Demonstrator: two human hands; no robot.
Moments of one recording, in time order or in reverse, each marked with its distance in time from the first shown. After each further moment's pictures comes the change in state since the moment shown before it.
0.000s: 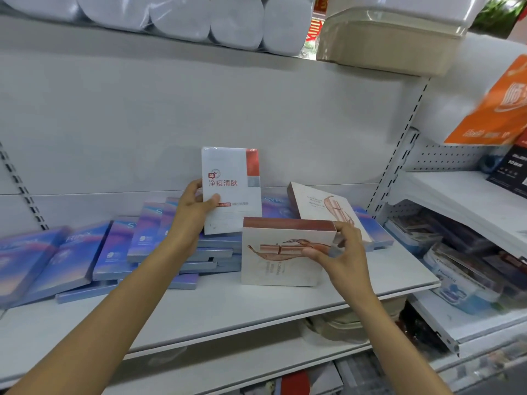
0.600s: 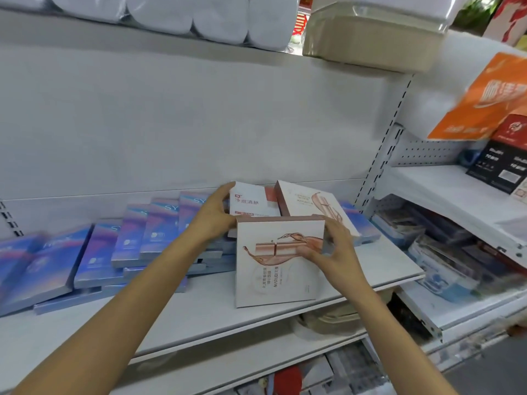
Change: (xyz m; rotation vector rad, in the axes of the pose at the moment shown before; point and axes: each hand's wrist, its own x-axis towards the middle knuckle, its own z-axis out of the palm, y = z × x) left_hand 0.003 -0.004 0.035 0.466 -0.328 0.053; right_hand 0.007 0.008 -0.011 -0.124 -0.125 0.041
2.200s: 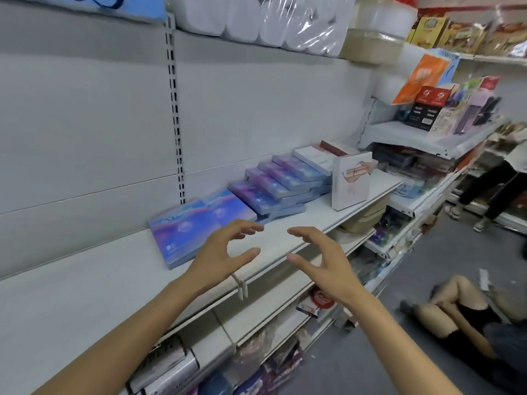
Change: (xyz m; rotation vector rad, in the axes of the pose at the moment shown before) left_hand -0.238 -0.176 -0.345 -0.010 -0.409 0.596; right_hand -0.252 -0.304 0.327 -0.208 0.094 0.017
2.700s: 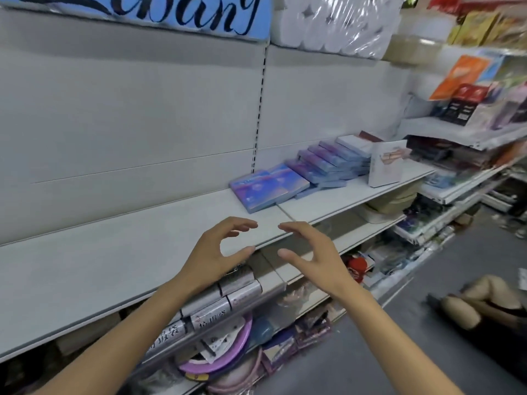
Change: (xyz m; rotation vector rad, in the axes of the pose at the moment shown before) left_hand -0.228 0.081 -0.113 0.048 0.107 -0.037; right_hand -0.122 -0.169 0.101 0.089 -0.113 -0.082
